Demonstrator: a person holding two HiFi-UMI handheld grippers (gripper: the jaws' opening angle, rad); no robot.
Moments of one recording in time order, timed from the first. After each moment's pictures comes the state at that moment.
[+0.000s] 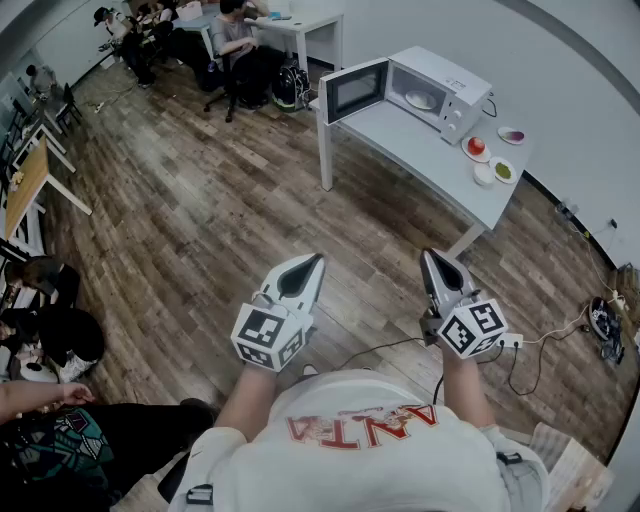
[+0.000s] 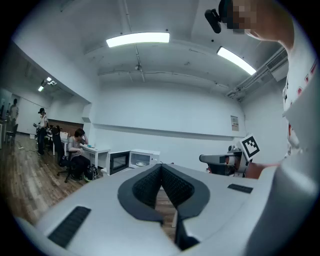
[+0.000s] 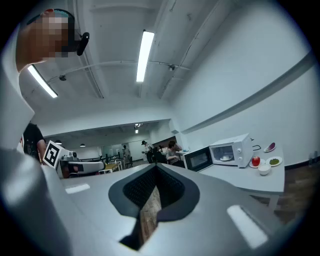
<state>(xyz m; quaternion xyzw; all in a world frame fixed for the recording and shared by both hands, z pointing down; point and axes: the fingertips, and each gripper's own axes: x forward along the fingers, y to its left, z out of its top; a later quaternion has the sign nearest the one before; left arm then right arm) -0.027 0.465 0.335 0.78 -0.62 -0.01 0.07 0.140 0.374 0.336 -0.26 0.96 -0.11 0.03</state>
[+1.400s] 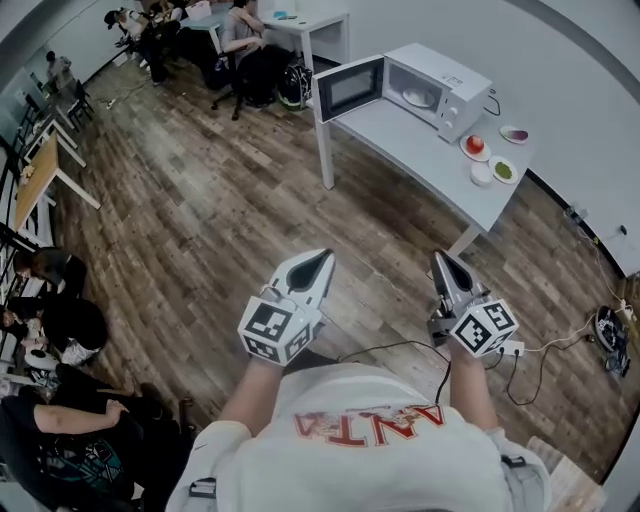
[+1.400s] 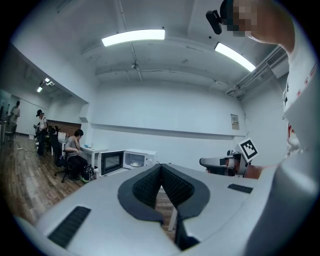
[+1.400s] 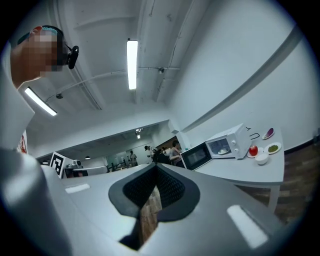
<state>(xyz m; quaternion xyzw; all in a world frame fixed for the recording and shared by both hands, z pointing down) 0.049 0.425 0.341 0.78 -0.62 -0.01 0.06 0.220 0.333 0.356 -0.23 0.95 -0.17 0.06</state>
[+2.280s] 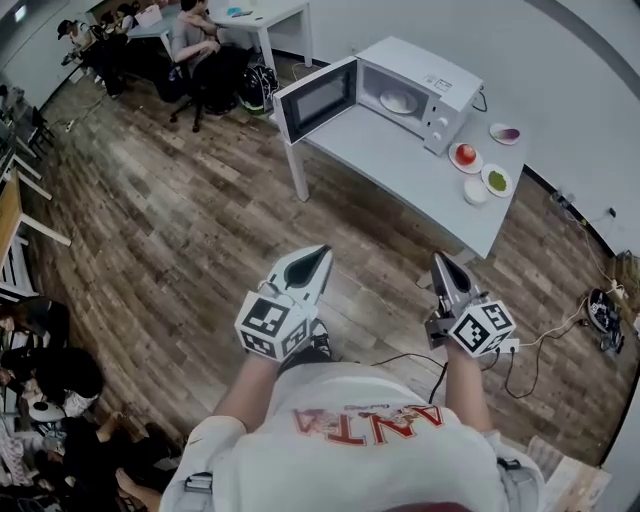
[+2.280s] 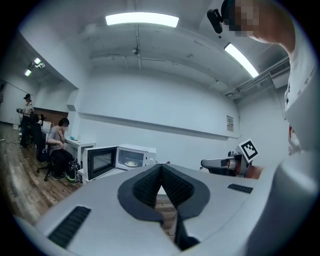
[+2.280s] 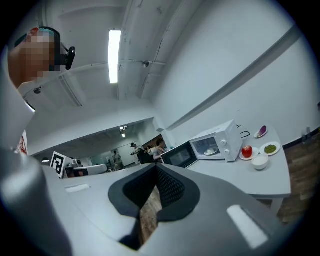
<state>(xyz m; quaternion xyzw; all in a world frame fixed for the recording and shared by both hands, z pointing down) -0.020 0.236 0.363 0.82 -0.56 0.00 0.10 0.169 0.172 0.381 -0.31 0.93 -0.20 0.05</state>
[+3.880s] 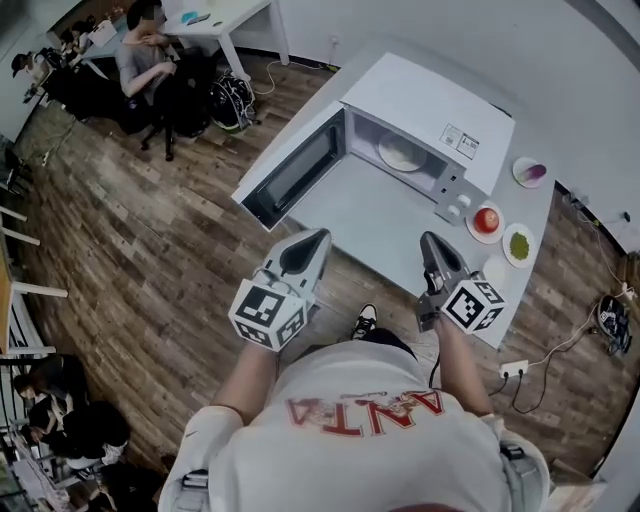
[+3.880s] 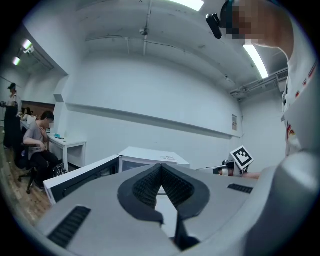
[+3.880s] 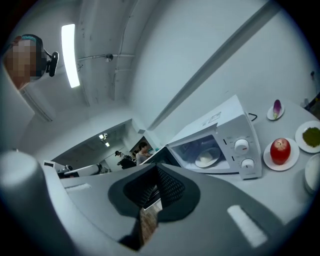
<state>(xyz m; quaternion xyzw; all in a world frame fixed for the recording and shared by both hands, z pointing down) -0.128 -0.147 0.365 0.84 -0.53 0.02 0.11 0.052 -0.206 0.424 -0.36 0.88 -0.31 0.07</state>
